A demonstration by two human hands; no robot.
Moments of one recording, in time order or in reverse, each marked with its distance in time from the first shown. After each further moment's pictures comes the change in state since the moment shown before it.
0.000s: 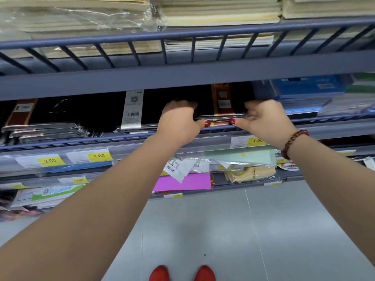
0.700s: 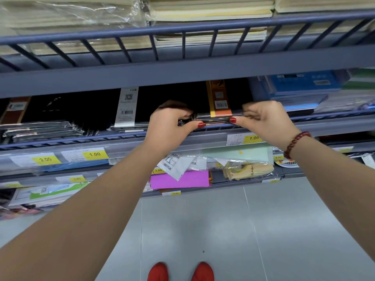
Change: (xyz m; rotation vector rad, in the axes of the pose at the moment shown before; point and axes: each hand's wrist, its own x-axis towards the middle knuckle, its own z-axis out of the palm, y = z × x) left_hand -0.015 -0.021 0.019 -0.387 0.198 0.053; right_hand -0.006 0.019 -0.004 0.067 0.046 -0.182
